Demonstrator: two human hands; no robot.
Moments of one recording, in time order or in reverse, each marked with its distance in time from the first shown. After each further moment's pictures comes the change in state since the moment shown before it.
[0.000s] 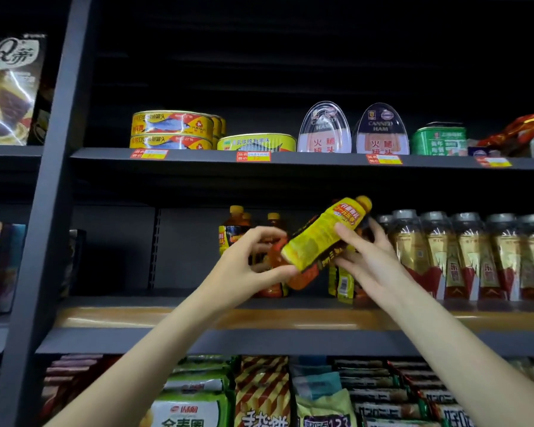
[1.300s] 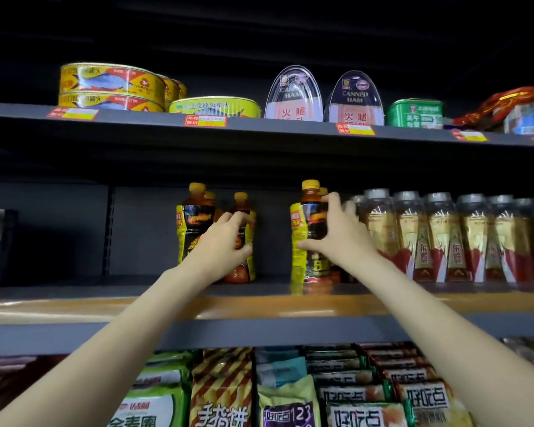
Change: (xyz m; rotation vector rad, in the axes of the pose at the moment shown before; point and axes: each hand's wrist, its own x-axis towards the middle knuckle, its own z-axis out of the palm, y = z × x) left_hand 0.050 -0.044 0.032 0.616 -0.030 -0.113; right_hand 0.034 -0.002 -0.026 -1.723 0.055 -0.306
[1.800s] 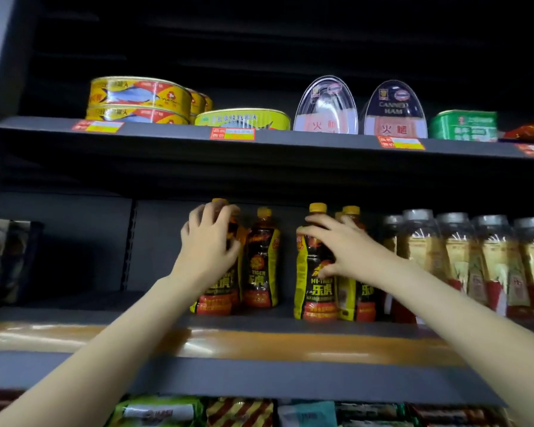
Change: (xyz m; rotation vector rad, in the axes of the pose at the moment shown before) left_hand 0.016 -0.043 -0.018 0.236 0.277 -0.085; right_hand 0.044 -0.013 0.013 -0.308 -0.260 -0.446
